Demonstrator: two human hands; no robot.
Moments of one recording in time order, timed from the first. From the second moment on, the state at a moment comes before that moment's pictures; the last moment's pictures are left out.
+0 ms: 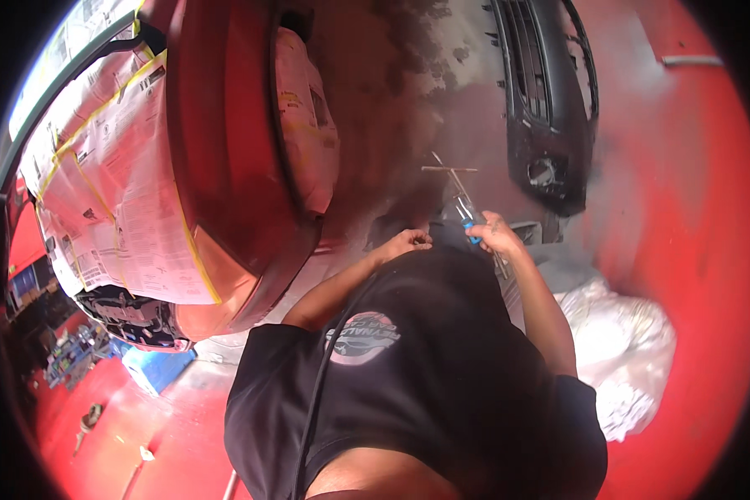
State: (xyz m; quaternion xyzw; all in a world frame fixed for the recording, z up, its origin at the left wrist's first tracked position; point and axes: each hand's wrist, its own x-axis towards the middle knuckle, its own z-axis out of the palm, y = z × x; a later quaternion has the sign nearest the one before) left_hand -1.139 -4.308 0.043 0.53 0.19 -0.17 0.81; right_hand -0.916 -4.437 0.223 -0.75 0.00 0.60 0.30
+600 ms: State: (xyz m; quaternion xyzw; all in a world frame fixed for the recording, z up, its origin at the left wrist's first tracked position) left_hand -0.872 -4.272 0.026 0.15 0.39 -0.02 0.91; right_hand -0.668 -4.106 0.061 -0.62 -0.13 0.75 0.18
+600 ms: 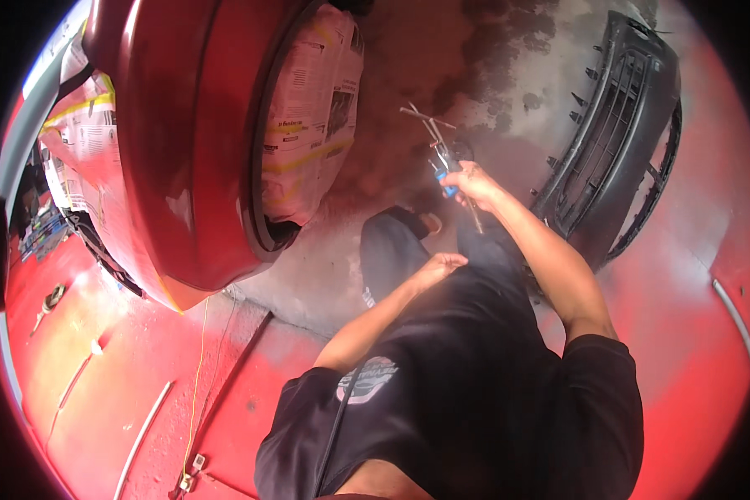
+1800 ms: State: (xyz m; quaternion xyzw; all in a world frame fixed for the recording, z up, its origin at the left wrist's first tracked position) left_hand -1.057 -3.970 -0.056 0.78 0.51 0.18 -0.34; right_hand -0.724 -3.965 -0.572 -0.68 -0.66 0.28 0.15
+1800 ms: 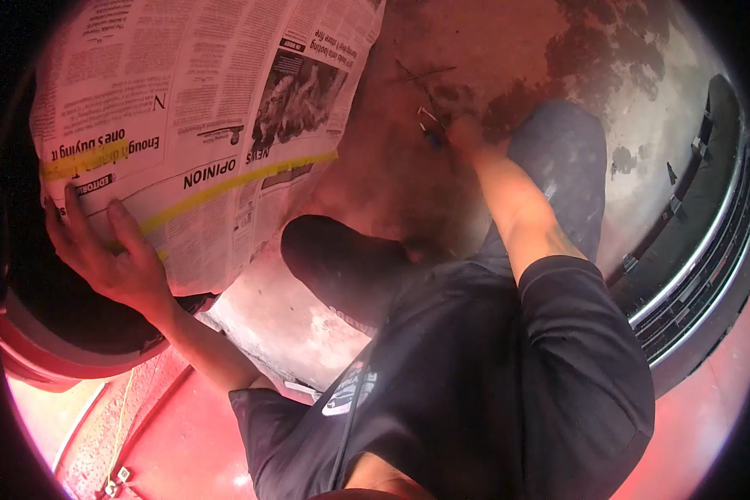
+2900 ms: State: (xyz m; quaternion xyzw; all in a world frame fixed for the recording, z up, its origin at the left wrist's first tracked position) left_hand -1.038 -3.980 -0.040 0.72 0.58 0.19 -0.34; right_hand -0.766 -3.916 -0.427 -0.45 -0.64 0.49 0.40
